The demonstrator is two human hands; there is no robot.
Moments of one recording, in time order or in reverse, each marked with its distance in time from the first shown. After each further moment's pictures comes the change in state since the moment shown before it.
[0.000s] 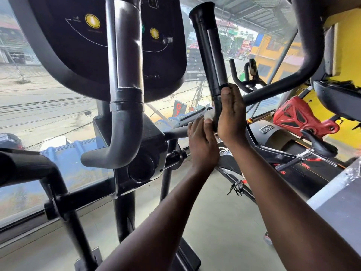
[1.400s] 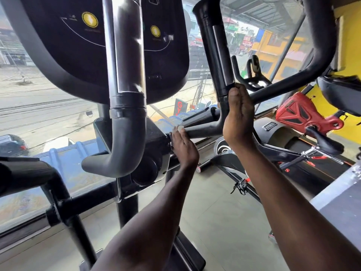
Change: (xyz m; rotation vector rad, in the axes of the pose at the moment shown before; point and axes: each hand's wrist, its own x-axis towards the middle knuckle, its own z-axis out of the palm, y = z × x) left_hand 0.025 -0.109 -0.002 0.033 0.069 -0.430; right_hand 0.002 0.006 0.004 0.072 0.027 -0.023
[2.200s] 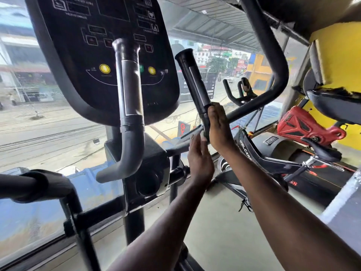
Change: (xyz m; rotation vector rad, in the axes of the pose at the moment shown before) left_hand -0.083 0.093 -0.012 -0.128 -0.255 0.177; right_hand 0.001 -0.016 -0.008 -0.130 -0.085 0.042
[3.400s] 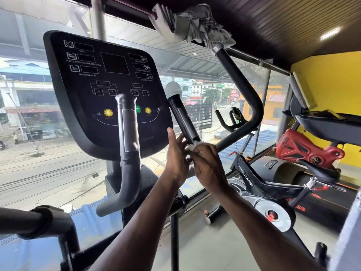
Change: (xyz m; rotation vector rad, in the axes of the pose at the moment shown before) left_hand 0.043 0.109 -0.033 -0.431 -0.278 -0.273; right_hand -0.030 0.002 -0.015 -0.508 0.118 -0.678
